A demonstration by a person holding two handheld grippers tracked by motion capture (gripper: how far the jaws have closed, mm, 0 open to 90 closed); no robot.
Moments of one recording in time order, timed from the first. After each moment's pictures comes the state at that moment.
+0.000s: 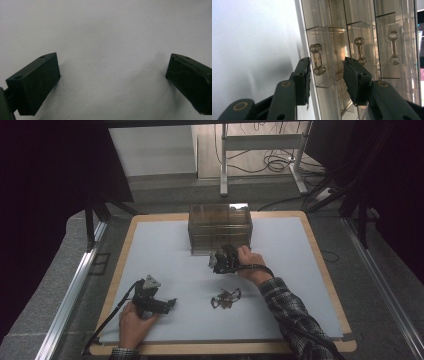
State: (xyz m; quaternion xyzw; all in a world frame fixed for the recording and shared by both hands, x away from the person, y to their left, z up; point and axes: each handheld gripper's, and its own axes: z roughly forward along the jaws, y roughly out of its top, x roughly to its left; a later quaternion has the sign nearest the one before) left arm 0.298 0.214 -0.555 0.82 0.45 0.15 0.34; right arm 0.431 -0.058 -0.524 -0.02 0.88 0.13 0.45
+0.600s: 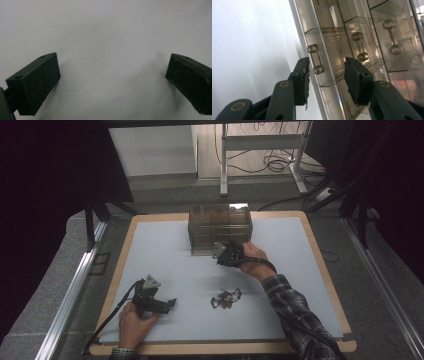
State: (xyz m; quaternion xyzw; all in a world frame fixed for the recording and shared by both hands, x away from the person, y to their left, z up) left arm 0.298 0.214 -0.555 0.82 0.45 0.15 0.34; right arm 0.447 -0.072 -0.505 0.03 0.91 0.19 0.37
